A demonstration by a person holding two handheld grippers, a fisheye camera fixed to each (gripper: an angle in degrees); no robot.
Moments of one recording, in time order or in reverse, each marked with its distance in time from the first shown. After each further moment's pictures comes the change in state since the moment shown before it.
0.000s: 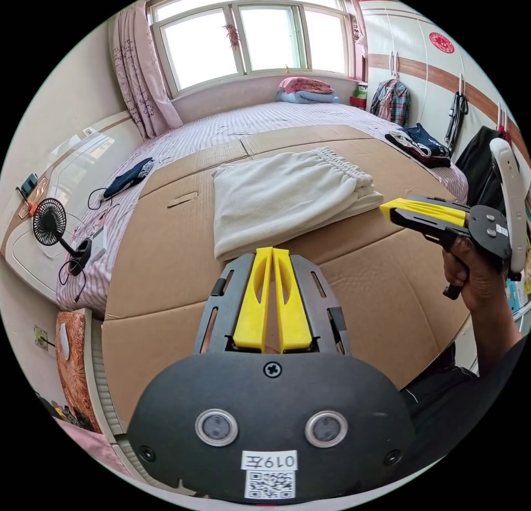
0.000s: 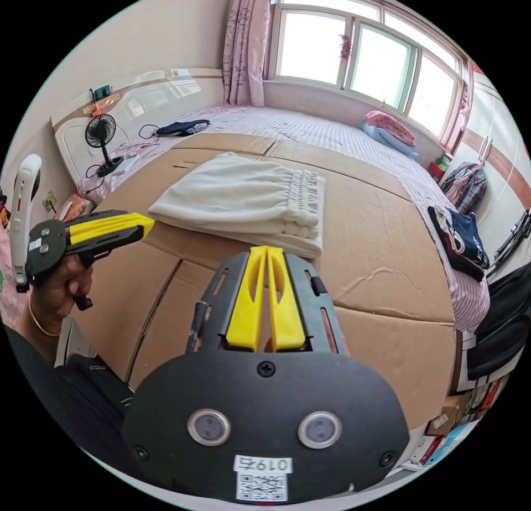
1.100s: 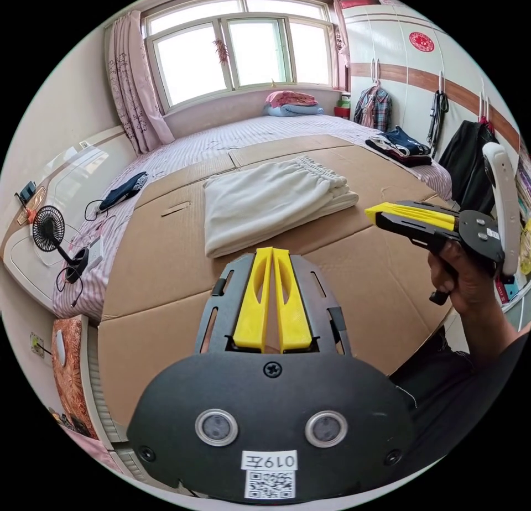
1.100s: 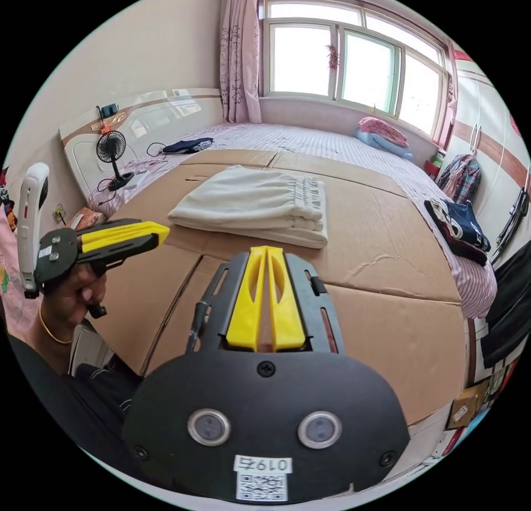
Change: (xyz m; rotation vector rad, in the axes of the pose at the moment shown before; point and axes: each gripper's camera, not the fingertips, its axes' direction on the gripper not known) left arm -0.040 0.038 -0.015 0.086 0.037 0.048; right arm -0.099 0.141 -0.024 0.122 -0.033 0.042
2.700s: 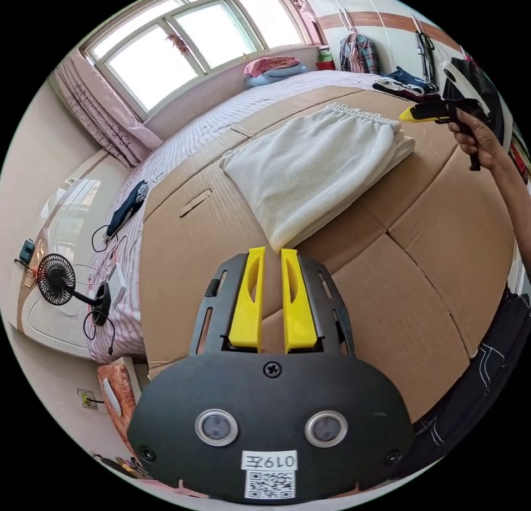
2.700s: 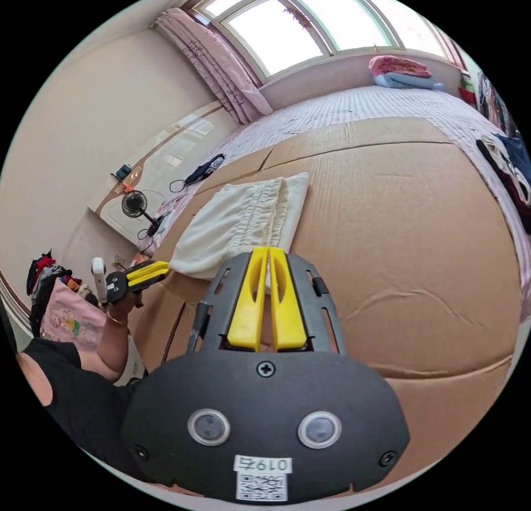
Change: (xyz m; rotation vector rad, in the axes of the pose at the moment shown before) left arm 0.063 0.018 0.139 -0.141 -0.113 0.232; right arm -0.009 0.235 0.194 -0.104 -0.387 0.269
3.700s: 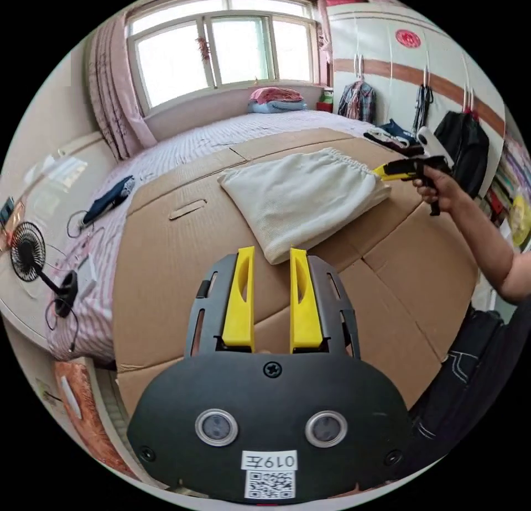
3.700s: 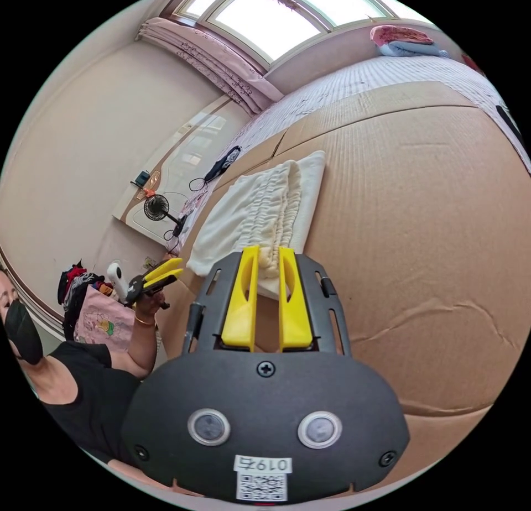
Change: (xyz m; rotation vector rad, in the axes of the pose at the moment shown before) left arm 0.020 0.061 0.169 0.144 0.162 -0.099; right arm 0.037 0.180 0.207 -0.088 -0.278 0.068
